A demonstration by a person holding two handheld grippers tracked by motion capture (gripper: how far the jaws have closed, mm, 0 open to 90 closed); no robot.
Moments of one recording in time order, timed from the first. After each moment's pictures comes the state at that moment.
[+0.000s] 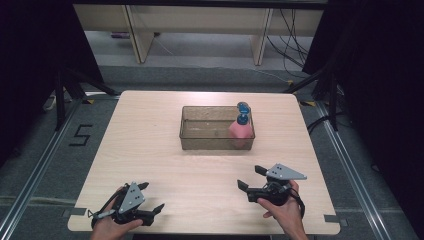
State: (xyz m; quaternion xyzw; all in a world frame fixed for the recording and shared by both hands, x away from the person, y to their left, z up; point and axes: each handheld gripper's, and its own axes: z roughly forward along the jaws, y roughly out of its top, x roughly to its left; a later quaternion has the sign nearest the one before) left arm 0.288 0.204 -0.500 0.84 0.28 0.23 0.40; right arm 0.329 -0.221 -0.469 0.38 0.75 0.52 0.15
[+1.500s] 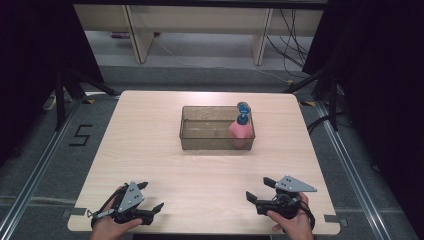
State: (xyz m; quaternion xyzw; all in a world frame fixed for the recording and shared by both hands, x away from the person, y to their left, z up) left arm 0.288 0.203 -0.502 0.82 0.29 0.23 0.43; right arm 0.301 -0.244 -0.481 0.40 0.76 0.49 0.15
